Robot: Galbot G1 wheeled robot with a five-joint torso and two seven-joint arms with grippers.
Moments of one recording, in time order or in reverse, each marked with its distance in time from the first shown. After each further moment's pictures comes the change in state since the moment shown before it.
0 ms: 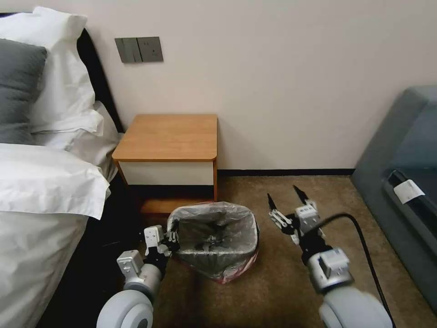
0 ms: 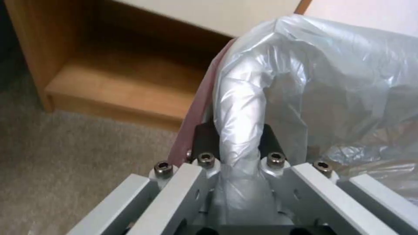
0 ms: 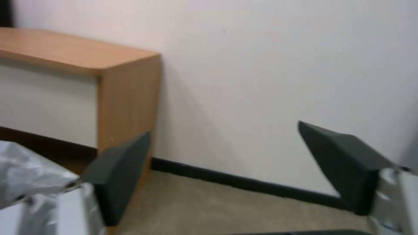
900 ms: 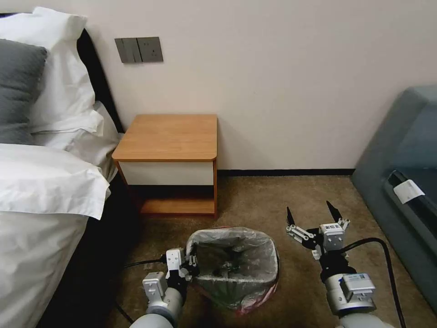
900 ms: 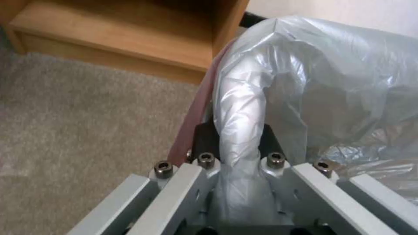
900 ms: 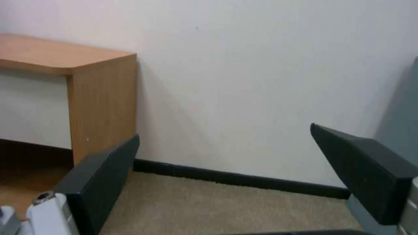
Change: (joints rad) left arm 0.065 -0.036 0.155 0.034 0.097 -0.017 -0.063; right arm -0.061 0.064 0.067 -0.008 0.016 0.086 -0.007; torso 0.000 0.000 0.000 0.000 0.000
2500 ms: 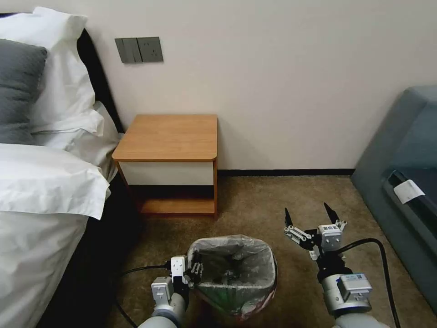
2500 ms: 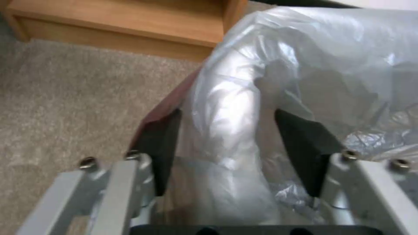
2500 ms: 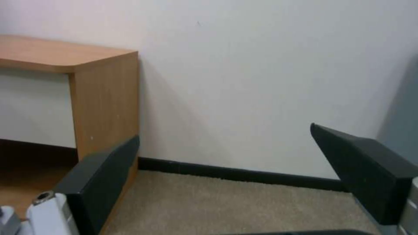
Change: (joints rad) left arm -0.029 0.005 0.032 0.091 0.057 0.002 -0.004; right arm 0.010 0.005 -0.014 -0.019 0.018 -0.002 0.006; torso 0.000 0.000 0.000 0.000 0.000
